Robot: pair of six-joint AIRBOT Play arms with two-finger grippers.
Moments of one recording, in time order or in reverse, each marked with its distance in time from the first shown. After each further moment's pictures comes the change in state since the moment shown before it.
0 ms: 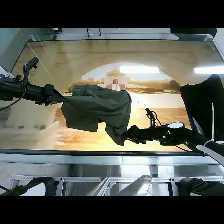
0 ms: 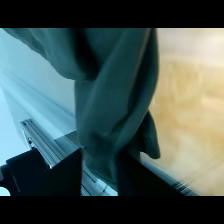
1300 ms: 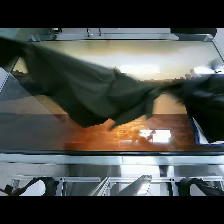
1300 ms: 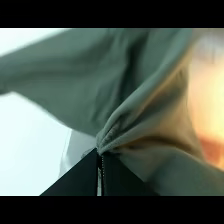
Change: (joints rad) left arm 0.279 0.110 0.324 -0.751 -0.177 0.089; right arm -0.632 0.456 0.358 -0.109 0.361 0.089
